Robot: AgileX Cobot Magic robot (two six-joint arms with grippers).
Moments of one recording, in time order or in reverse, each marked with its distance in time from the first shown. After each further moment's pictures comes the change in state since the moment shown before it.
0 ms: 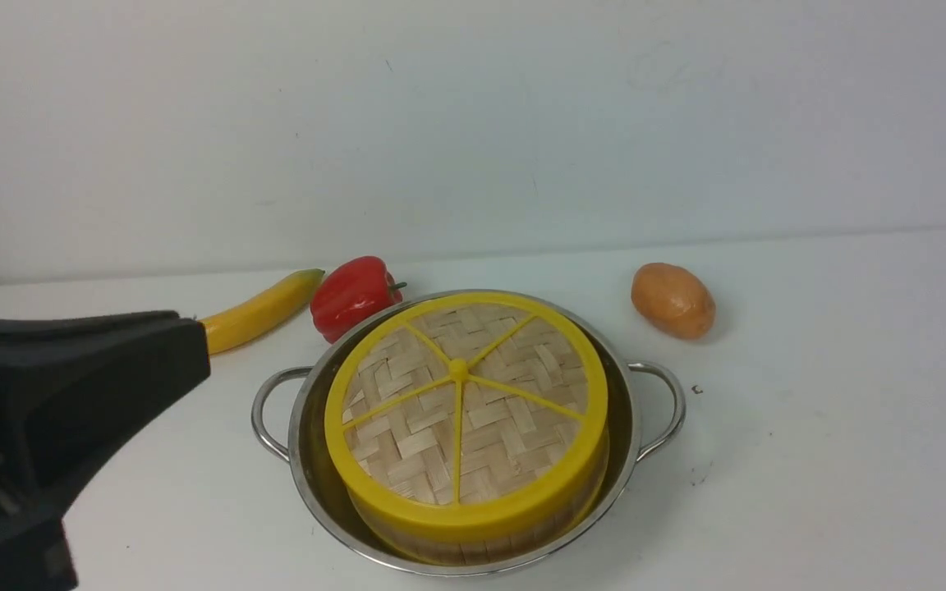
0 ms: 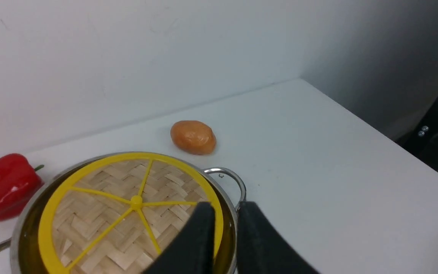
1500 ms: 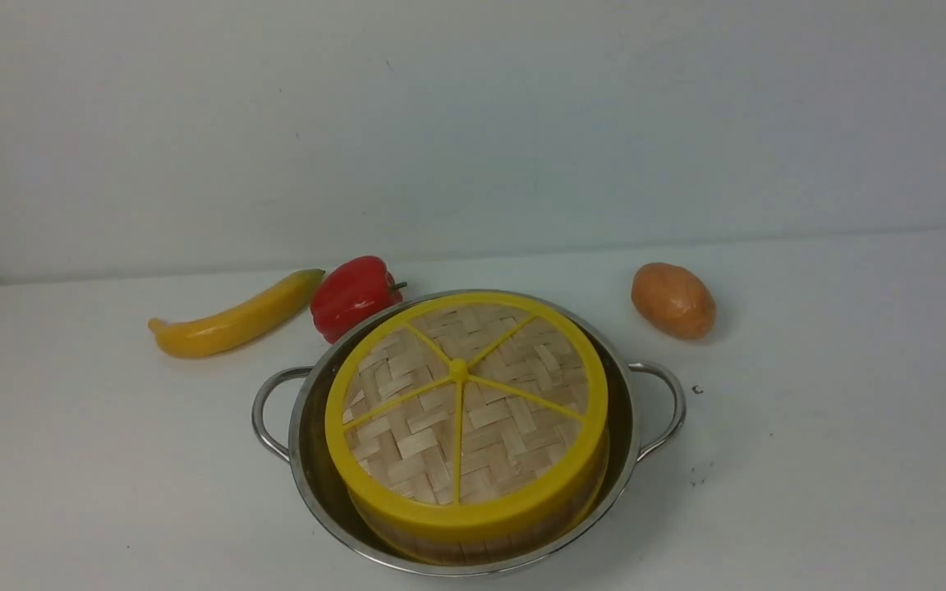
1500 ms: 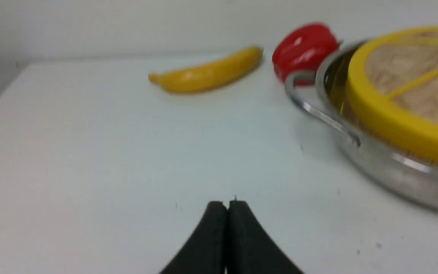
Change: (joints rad) right arm 0.000 0.000 0.000 0.000 0.000 -0.001; left arm 0.502 -0.632 0.864 0.277 -0.231 -0.045
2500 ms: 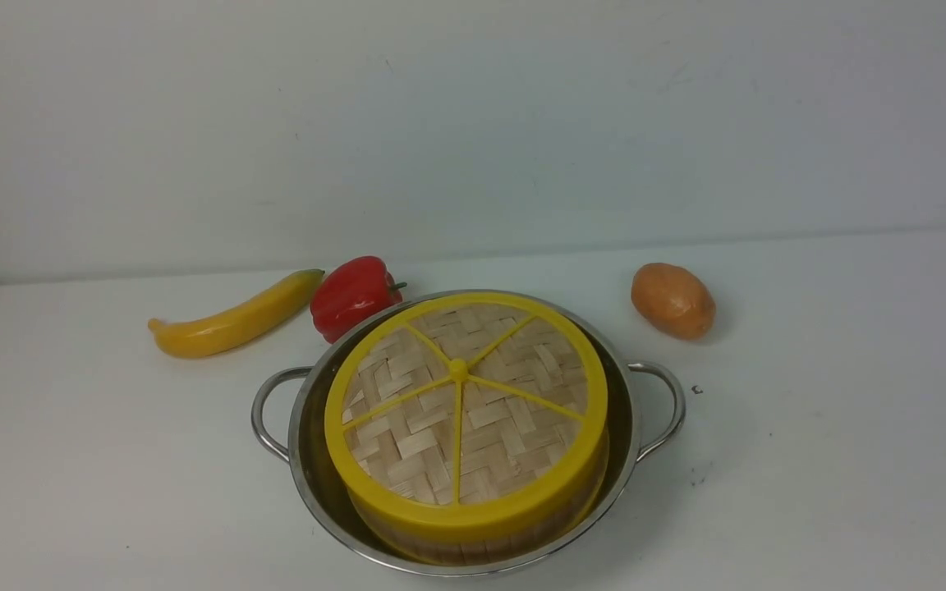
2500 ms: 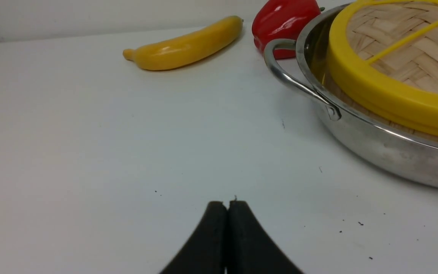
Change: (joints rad) right arm 0.000 0.000 0.000 0.000 0.000 0.000; left arm -0.051 -0.005 0.007 0.001 0.002 0.004
